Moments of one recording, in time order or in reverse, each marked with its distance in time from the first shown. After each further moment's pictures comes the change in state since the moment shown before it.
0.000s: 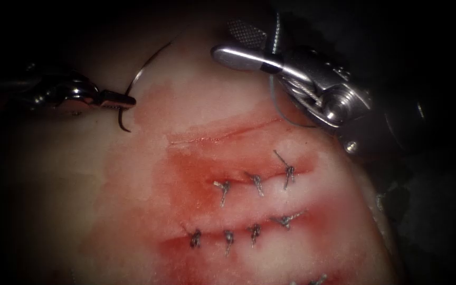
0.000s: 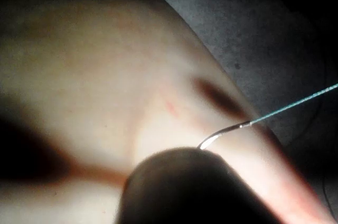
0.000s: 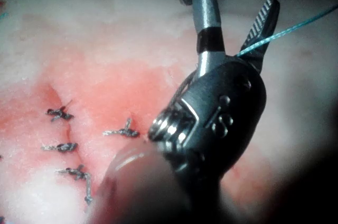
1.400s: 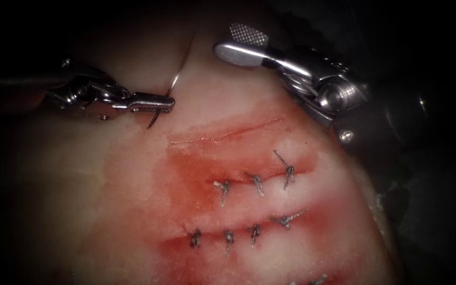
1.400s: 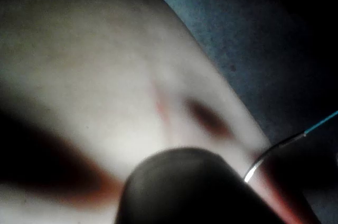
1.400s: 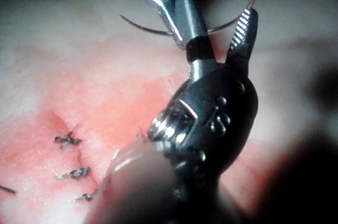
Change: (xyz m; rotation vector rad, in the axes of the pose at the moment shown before) right arm 0.004 0.001 0.002 0.006 0.073 0.113; left arm 0.001 -0.002 0.005 0.580 0.228 -0.071
